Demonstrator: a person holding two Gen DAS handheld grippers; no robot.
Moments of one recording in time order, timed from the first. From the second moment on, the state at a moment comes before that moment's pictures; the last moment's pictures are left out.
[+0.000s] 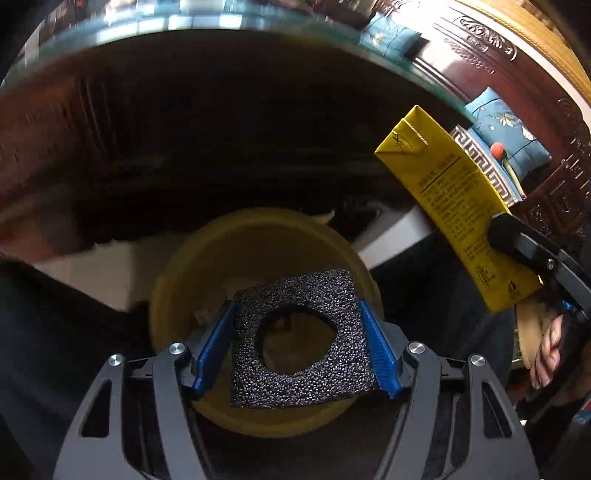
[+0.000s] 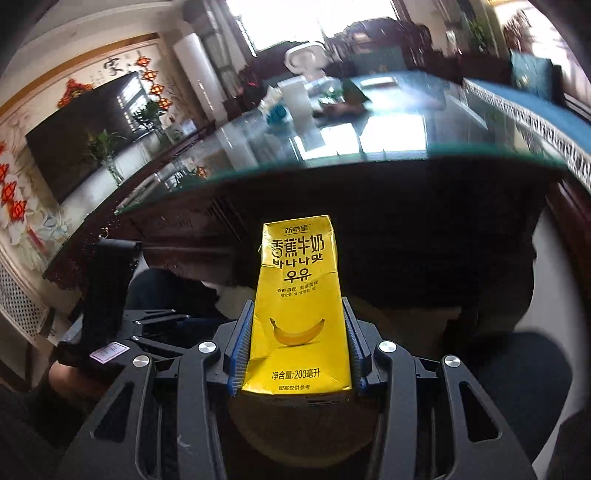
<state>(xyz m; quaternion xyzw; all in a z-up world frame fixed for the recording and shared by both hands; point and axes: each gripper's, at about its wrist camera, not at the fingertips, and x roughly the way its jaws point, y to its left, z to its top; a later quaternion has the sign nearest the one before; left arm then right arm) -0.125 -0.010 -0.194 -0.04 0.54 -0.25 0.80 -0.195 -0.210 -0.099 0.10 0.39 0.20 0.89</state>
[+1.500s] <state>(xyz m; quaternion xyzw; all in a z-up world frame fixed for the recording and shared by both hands) -0.109 0.022 -0.189 0.00 0.51 -0.17 0.84 -0.192 -0.186 -0.147 0.09 0.46 0.22 0.86</state>
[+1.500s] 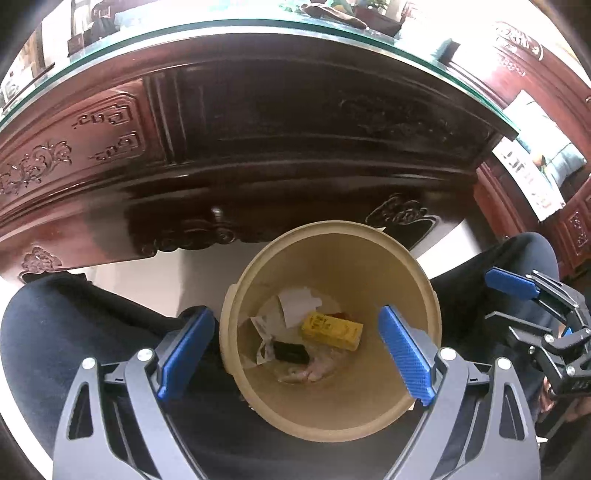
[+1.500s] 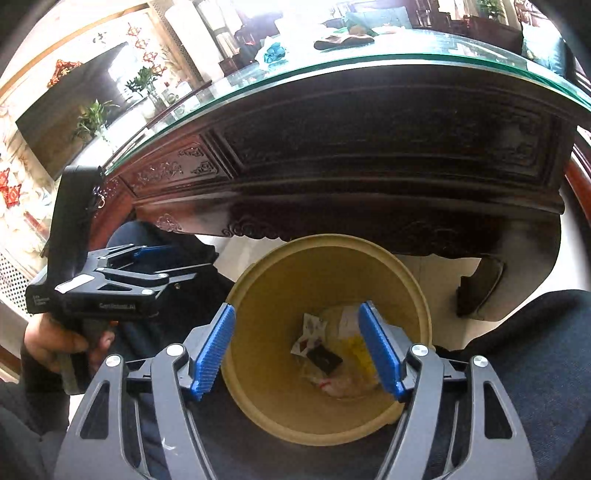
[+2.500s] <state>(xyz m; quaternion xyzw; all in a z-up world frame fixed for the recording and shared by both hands) -0.005 0.031 -0.046 -0.02 0.37 -0.13 0.92 -0.106 -0.177 -0.011 0.03 0.26 0.24 0.93</state>
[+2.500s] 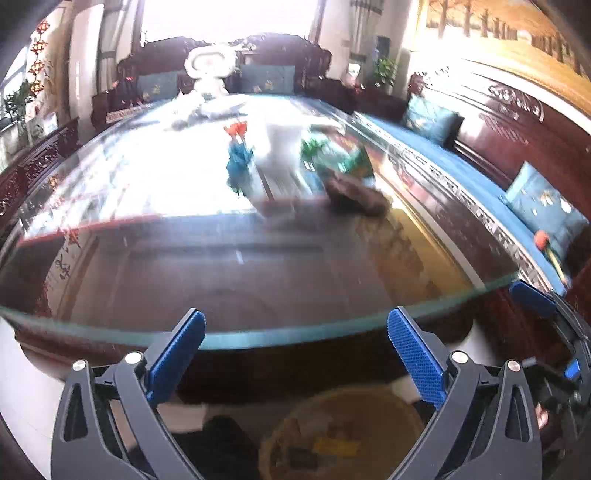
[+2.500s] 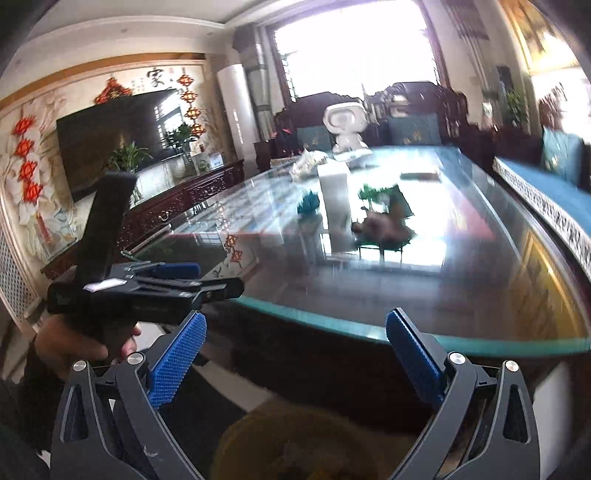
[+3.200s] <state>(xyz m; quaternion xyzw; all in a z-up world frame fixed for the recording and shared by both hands) 0.144 0.048 -0.056 -0.04 0.40 -0.10 0.91 0.085 -0.157 -0.017 0.00 0.36 0.21 0.91</state>
